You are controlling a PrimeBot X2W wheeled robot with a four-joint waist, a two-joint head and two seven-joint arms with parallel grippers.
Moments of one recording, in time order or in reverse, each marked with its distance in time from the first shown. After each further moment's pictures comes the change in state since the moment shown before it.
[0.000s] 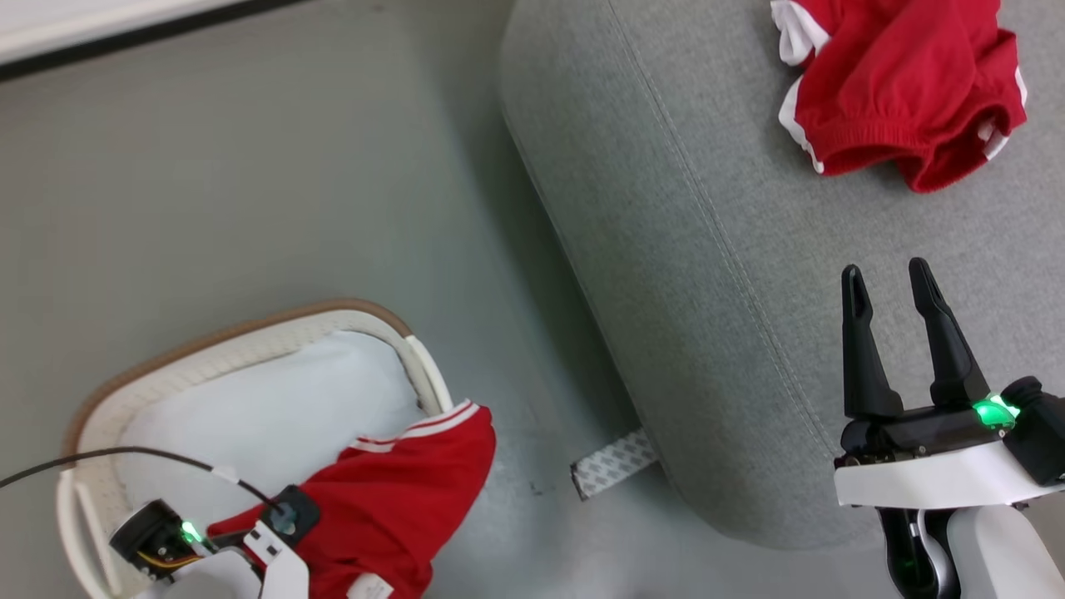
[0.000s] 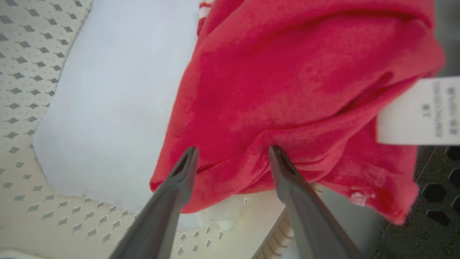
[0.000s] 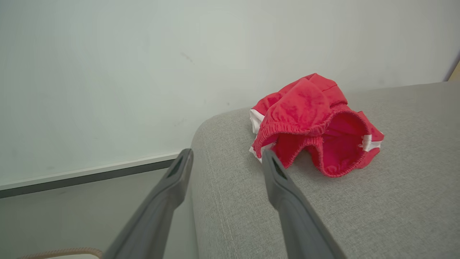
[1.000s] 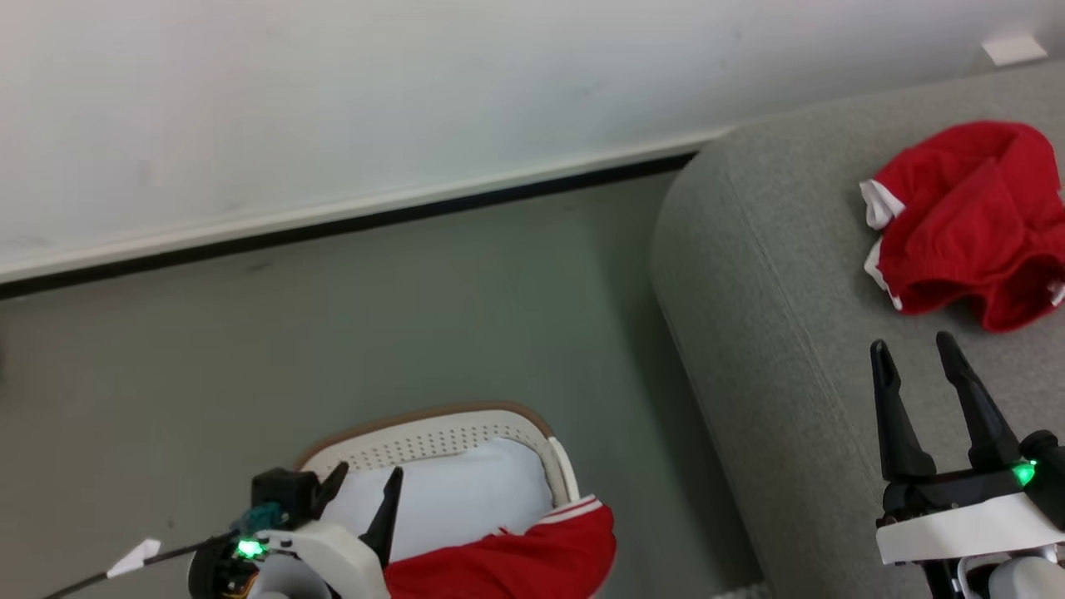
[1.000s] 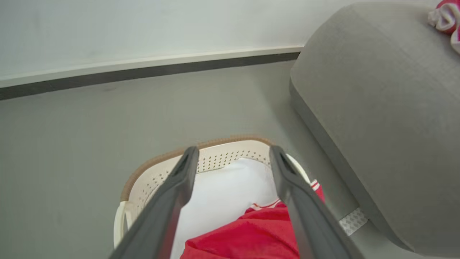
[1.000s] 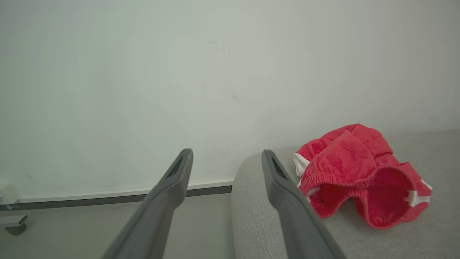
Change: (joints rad) left arm 0.298 -0.287 0.797 -0.384 0.045 0.004 -0.186; right arm 0.101 -0.125 0.013 0.062 0.018 0.000 0.000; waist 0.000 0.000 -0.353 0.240
